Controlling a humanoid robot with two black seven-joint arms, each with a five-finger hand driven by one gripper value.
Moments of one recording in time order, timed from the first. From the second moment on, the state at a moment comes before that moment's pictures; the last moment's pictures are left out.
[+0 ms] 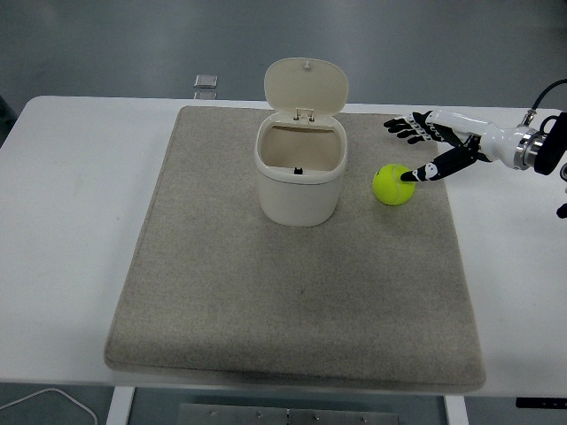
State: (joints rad) left arm 0.07 0.00 -0.04 -0.12 0.00 -0.12 -0.04; right arm 1.10 -0.53 0.16 0.85 -0.93 0.27 0.36
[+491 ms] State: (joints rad) left arm 0.07 0.00 -0.04 -0.12 0.00 -0.12 -0.04; right arm 1.04 -0.50 0.16 0.85 -1.06 0.18 0.37
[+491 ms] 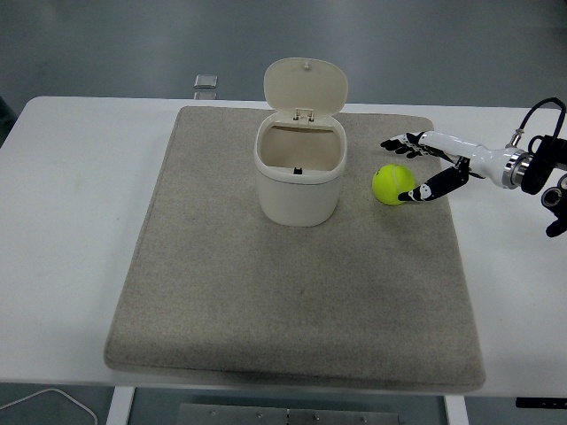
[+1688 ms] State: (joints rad) left arm 0.07 0.00 -0.04 -0.12 0.00 -0.12 -0.04; right arm 1.01 -0.44 0.15 0.81 -1.09 0.15 0.36
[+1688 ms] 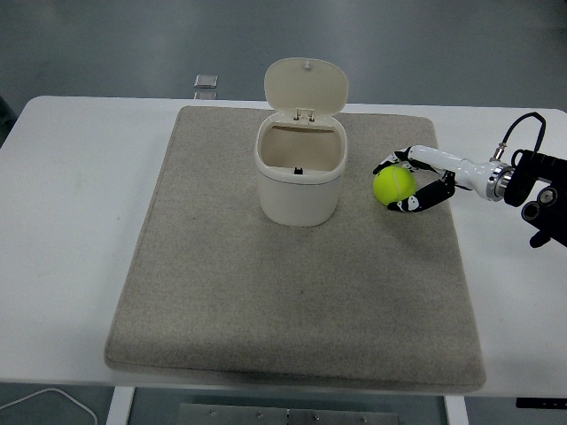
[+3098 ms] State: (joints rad) left arm 0.07 0.00 -0.04 -0.12 0.00 -0.12 -0.04; right arm 1.18 -0.64 0.21 0.99 -1.07 0.35 0.46
